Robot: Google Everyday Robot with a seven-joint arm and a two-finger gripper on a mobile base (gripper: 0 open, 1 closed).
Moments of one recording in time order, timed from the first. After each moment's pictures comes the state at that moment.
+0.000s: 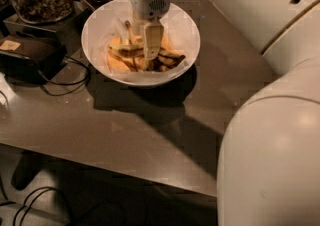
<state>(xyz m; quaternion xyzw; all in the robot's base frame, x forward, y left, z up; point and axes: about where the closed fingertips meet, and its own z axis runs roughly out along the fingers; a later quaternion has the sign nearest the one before) 0.621 0.025 0.923 -0.82 0.57 0.00 0.11</state>
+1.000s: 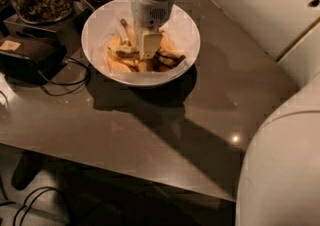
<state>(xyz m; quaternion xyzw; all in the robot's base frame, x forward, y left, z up) 0.604 0.028 0.915 -0.81 0.57 0.01 0.12</state>
